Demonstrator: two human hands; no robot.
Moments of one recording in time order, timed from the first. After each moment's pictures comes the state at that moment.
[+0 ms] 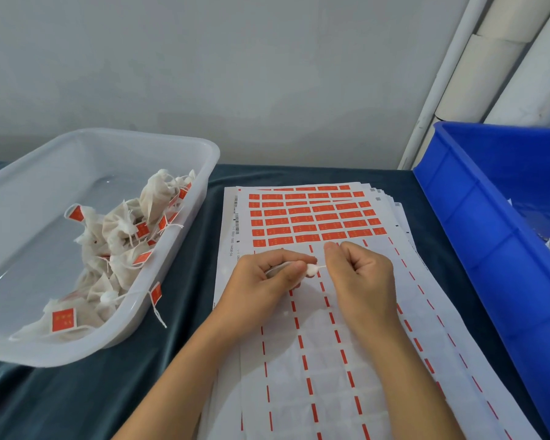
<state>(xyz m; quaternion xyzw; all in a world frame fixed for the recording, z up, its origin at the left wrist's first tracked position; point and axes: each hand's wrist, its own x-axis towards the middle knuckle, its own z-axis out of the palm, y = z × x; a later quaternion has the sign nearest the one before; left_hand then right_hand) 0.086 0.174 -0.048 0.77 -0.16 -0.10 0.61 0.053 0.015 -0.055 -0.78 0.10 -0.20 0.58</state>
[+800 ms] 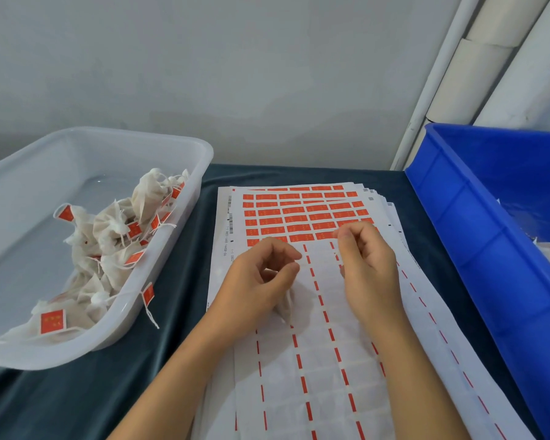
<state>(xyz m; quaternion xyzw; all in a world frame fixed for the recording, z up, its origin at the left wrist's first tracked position) 0.087 0.176 -0.051 0.78 -0.17 -0.06 0.60 0.056 0.001 -0.044 -0.77 0.11 -0.21 0.59</state>
